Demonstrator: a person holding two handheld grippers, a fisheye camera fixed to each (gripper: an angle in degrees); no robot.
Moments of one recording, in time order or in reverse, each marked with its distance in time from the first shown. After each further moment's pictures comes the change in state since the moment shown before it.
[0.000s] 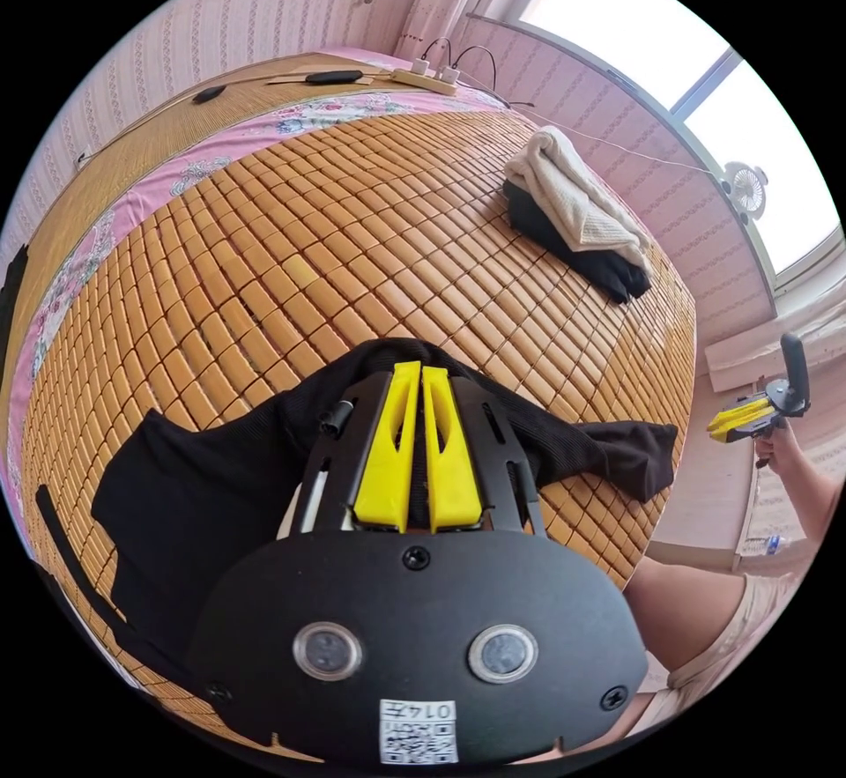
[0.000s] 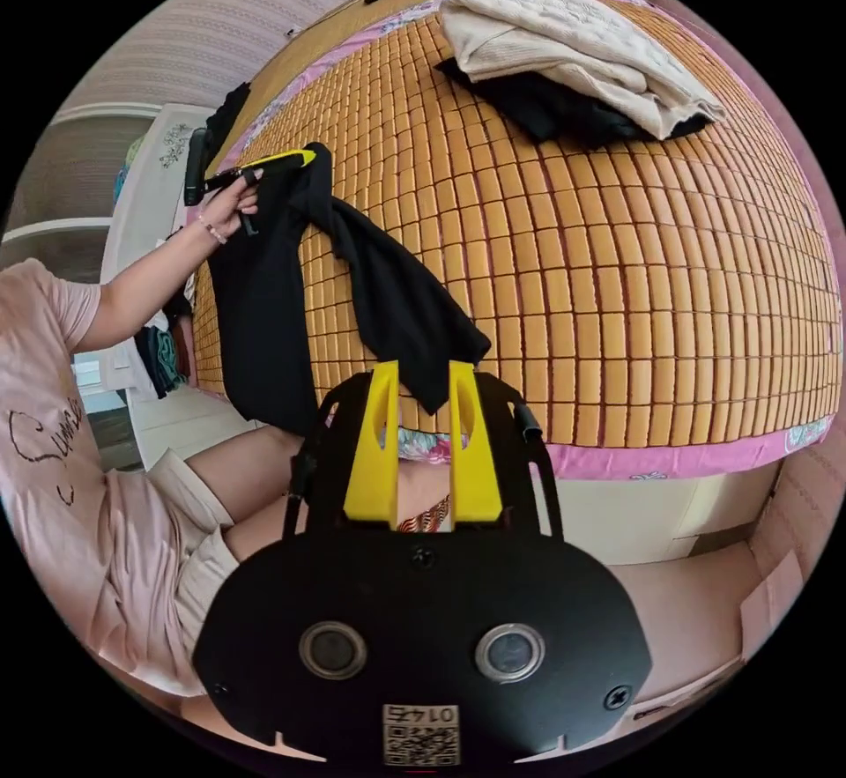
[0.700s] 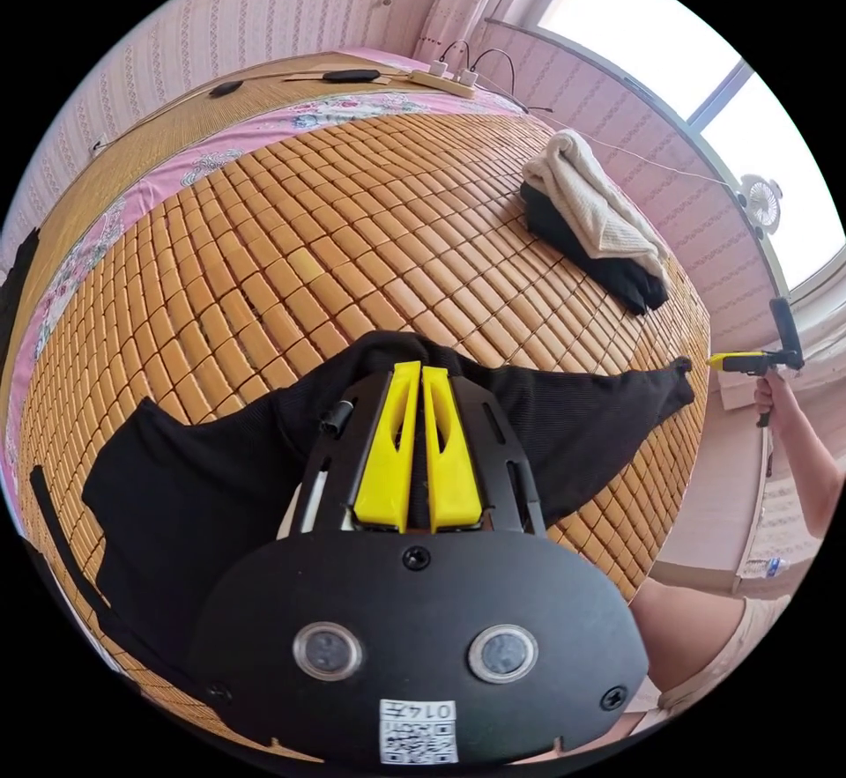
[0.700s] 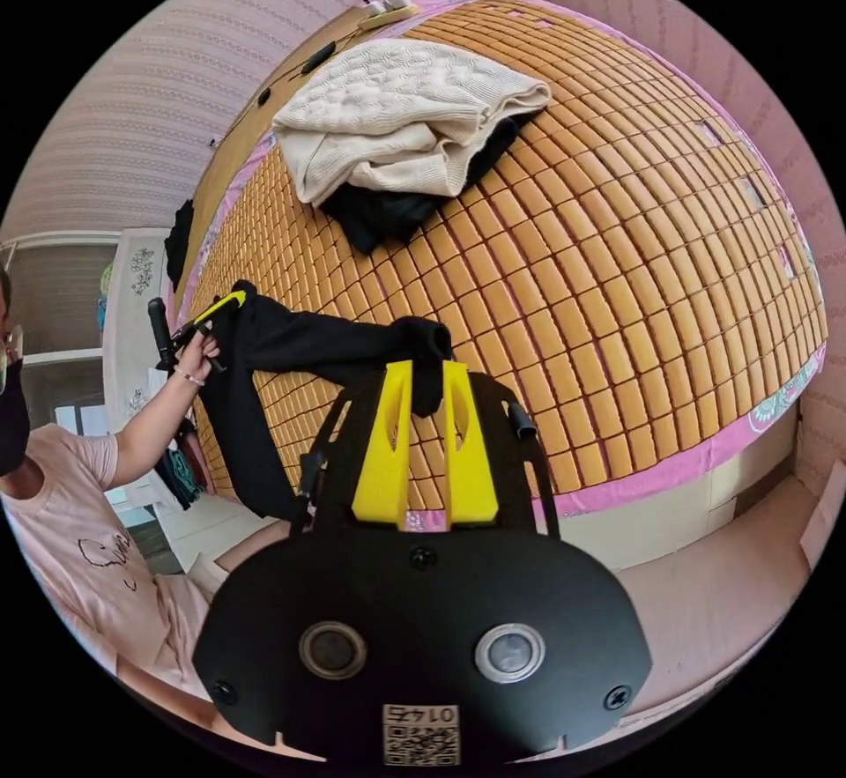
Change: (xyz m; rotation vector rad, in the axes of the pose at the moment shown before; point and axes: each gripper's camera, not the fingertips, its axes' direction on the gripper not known) left arm 0.002 0.025 -0.025 0.019 -0.032 -0.046; right arm 0.107 -0.072 0.022 0.164 -0.013 0.235
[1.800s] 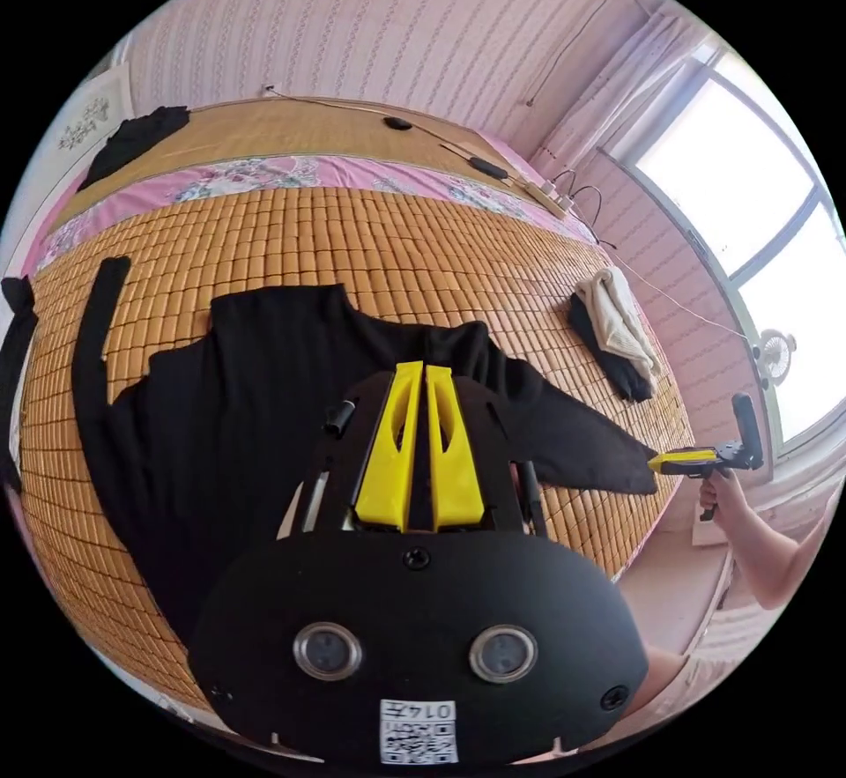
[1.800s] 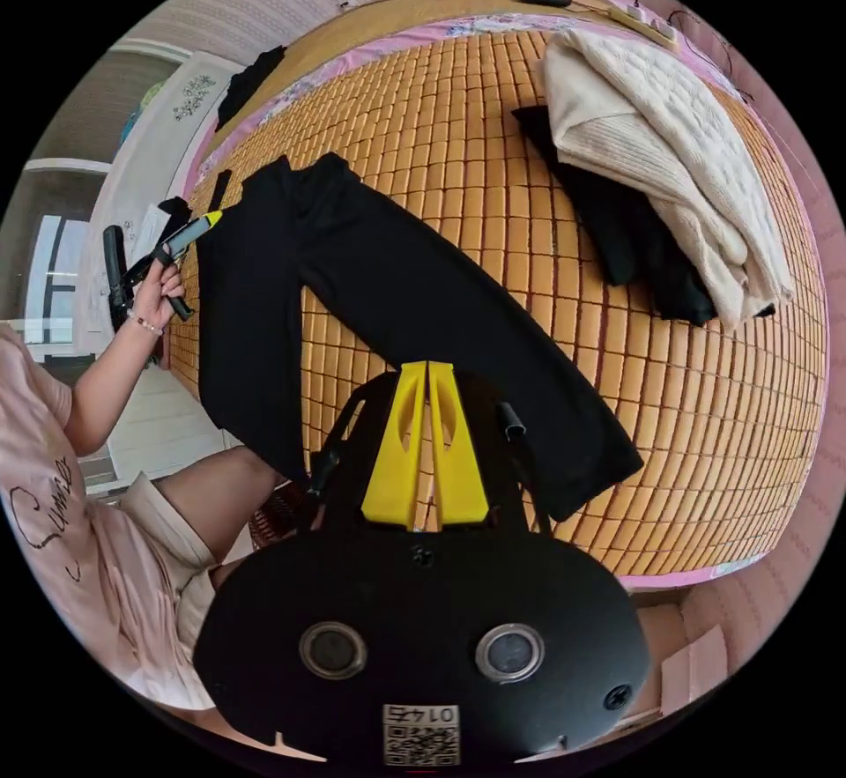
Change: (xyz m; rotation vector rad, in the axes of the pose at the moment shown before) left arm -0.058 0.184 -0.227 0.260 -0.038 -0.395; right arm -0.193 -0.036 0.271 -0.159 0.134 -0.410
